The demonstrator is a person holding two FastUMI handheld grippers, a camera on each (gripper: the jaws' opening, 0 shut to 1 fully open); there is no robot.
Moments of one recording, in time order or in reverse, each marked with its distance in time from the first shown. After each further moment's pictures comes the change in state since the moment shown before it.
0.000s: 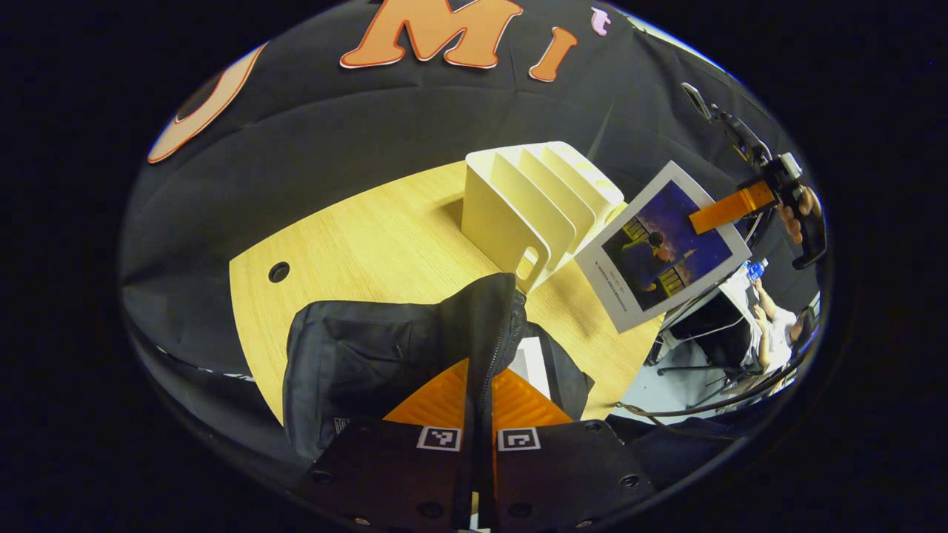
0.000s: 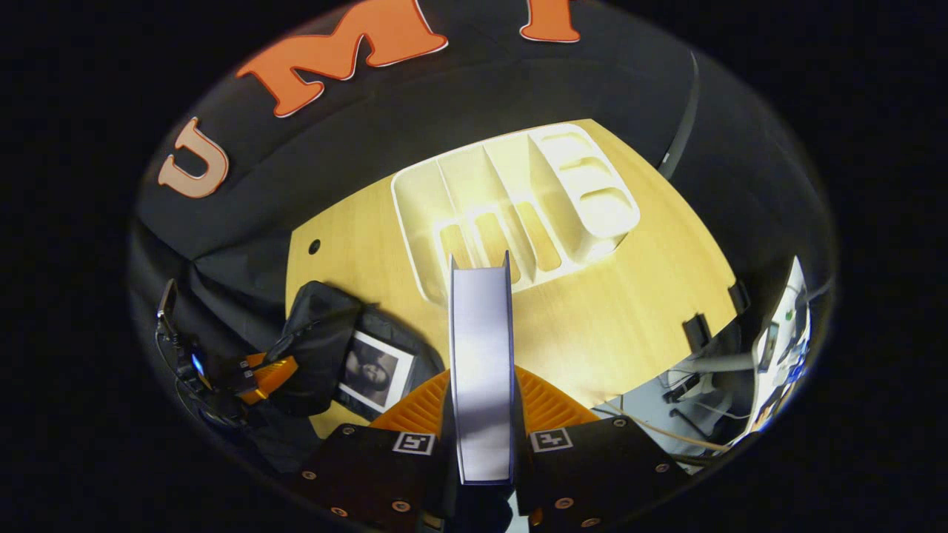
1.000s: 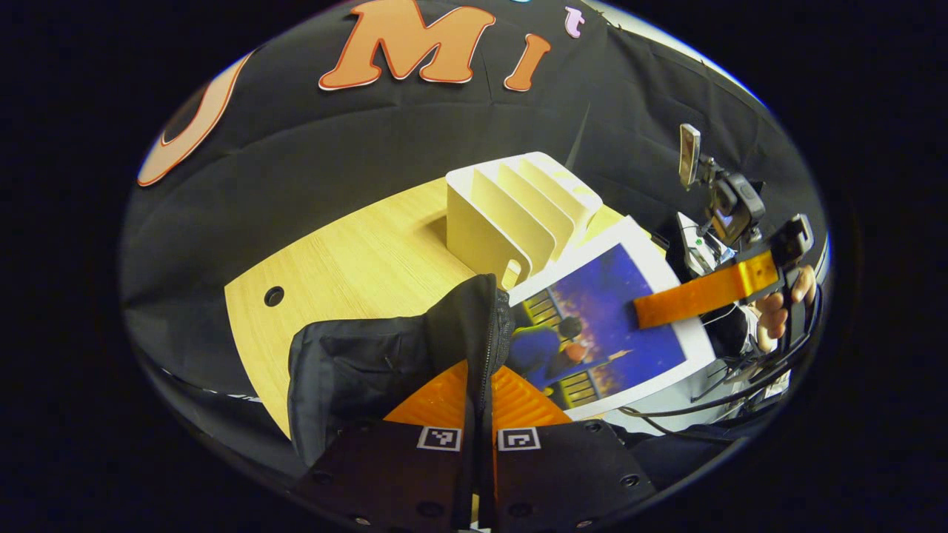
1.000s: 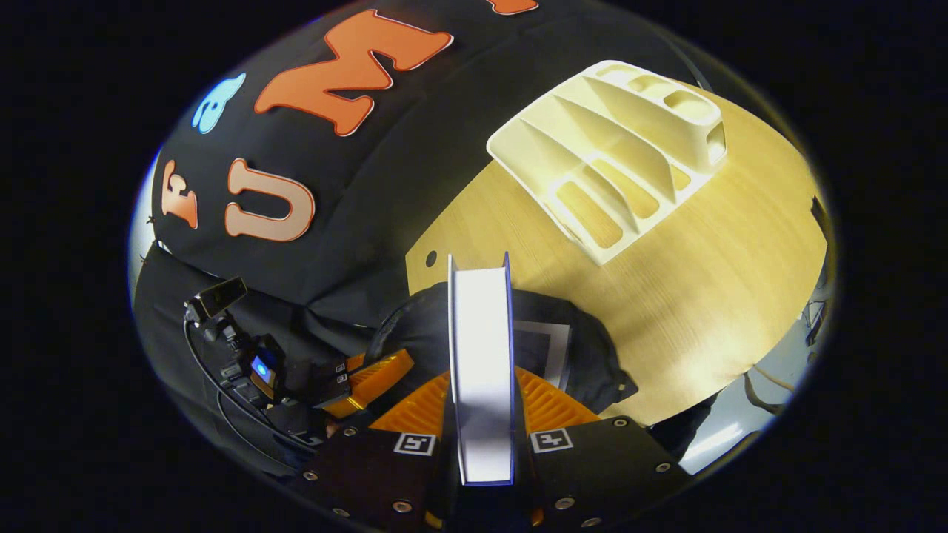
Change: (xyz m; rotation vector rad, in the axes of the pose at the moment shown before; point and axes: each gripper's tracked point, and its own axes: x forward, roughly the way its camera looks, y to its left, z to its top) left arm -0.015 -0.007 0.012 0.053 -0.062 -0.018; right arm 0.055 0.138 -0.063 0.238 -0.068 0.477
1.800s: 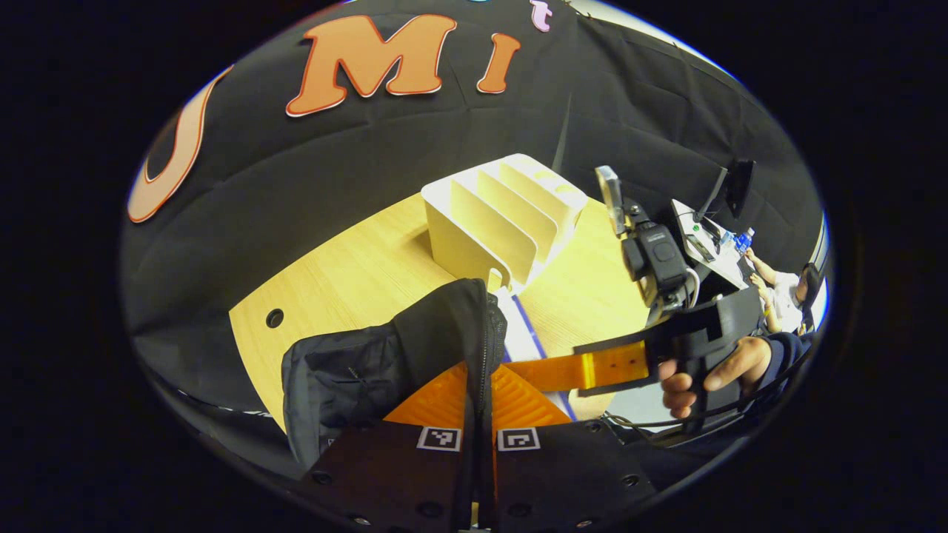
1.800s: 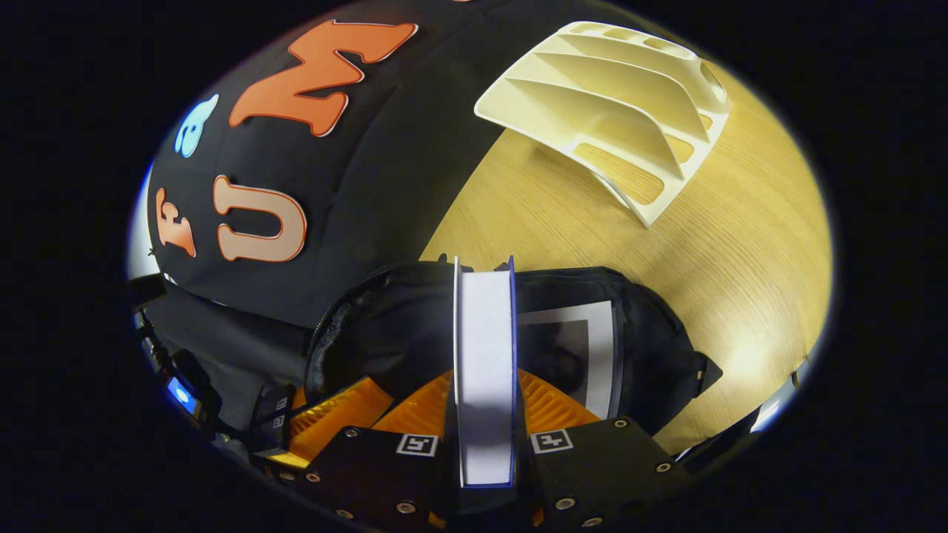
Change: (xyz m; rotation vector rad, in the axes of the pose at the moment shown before) left arm -0.001 -0.041 0.017 0.092 -0.015 0.016; right arm 0.095 0.018 -0.027 0.115 -0.017 0.109
